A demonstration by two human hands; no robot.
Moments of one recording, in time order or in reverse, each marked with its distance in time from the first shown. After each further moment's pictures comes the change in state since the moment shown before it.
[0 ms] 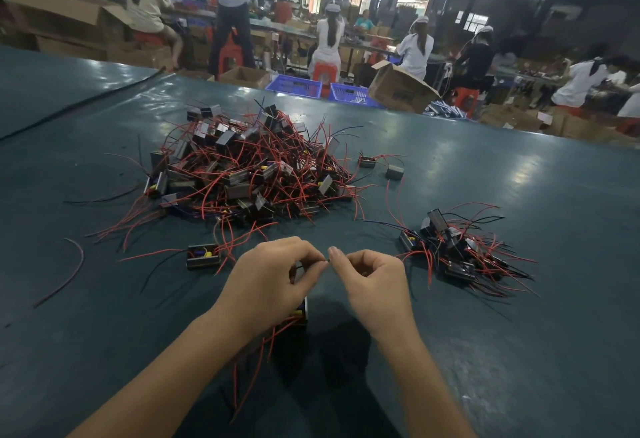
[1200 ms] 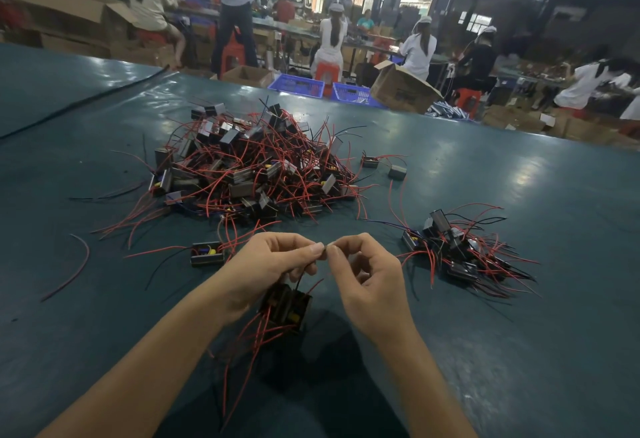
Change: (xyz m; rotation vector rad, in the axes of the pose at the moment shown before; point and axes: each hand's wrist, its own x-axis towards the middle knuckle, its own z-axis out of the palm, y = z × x) left_hand 0.014 -0.005 -0.016 -0.898 -0.280 -0.666; right_hand -0.008 -0.009 0.003 0.016 -0.073 -0.343
